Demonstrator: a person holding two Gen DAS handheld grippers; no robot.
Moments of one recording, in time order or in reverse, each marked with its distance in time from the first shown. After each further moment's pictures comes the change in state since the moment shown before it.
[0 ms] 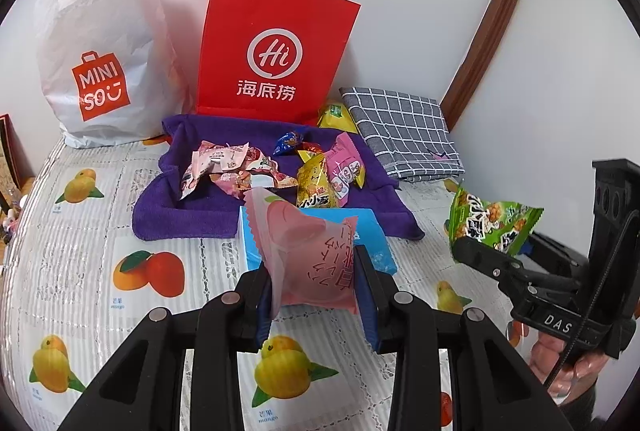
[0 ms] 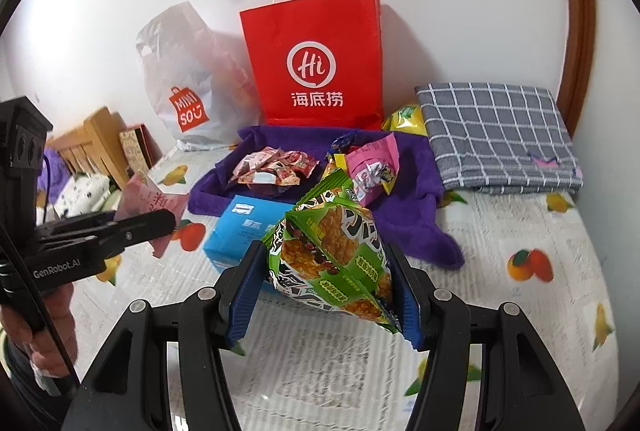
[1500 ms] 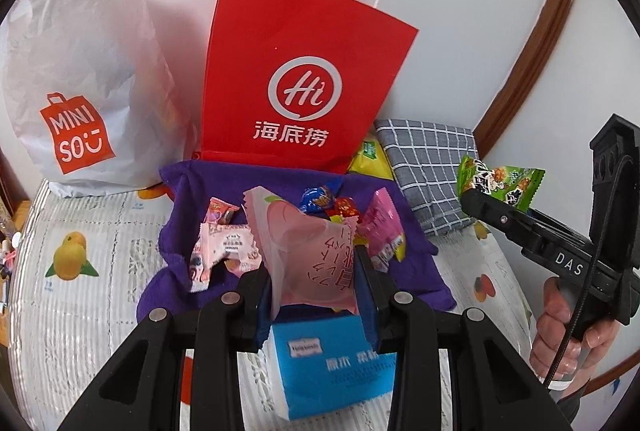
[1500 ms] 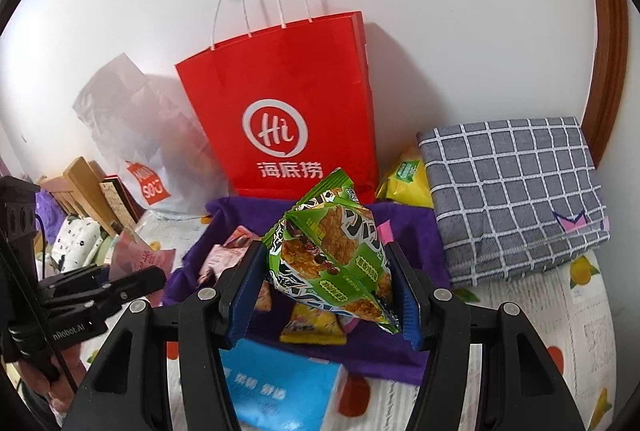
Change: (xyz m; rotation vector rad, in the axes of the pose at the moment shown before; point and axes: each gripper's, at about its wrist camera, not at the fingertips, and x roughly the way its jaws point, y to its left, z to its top) left arm 0.067 0.040 0.096 -0.045 0.030 0.024; right arm 0.086 -0.042 0.122 0.096 -0.011 0.012
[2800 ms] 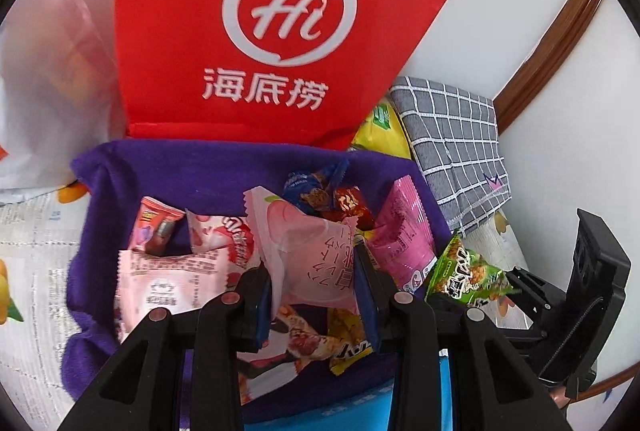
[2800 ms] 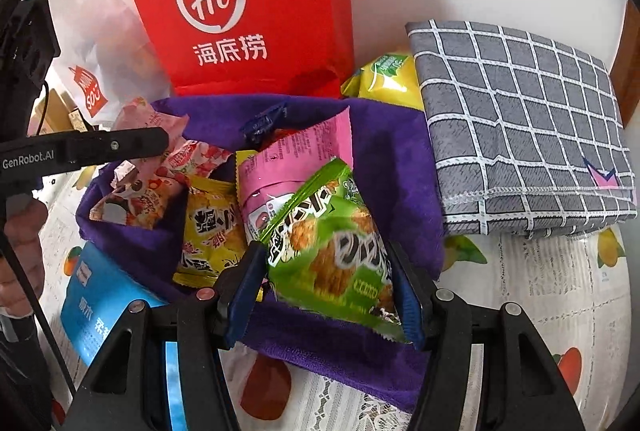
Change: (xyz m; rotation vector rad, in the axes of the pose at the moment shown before) left arm 0.126 -0.001 0.021 -0.010 0.164 -0.062; right arm 0.098 -0.052 -0.060 -0.074 0.210 -0.027
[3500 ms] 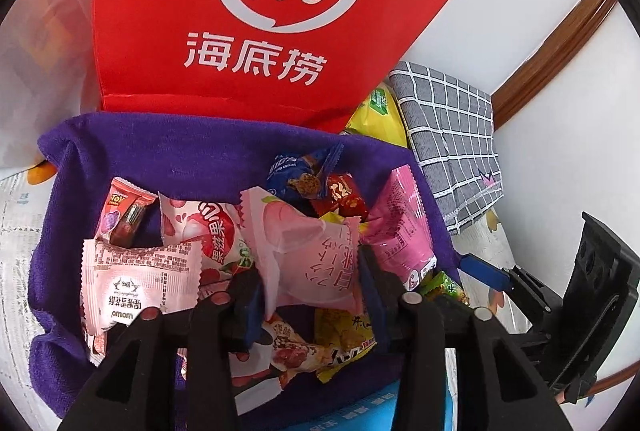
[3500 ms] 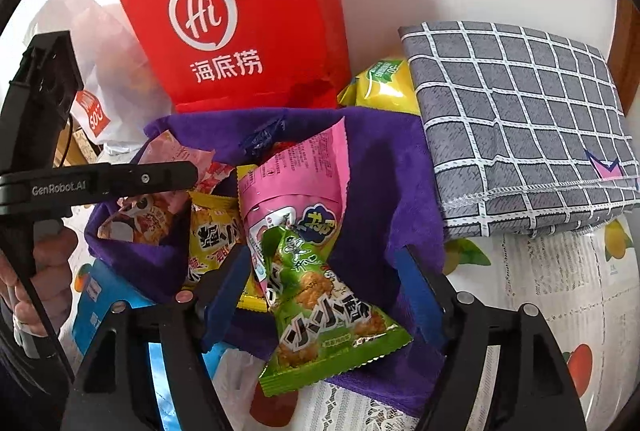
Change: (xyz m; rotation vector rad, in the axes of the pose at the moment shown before) left arm 0.021 0.003 -0.001 -0.042 0.047 -0.058; right arm -0.004 -0.006 0.002 0.054 -0.032 0.032
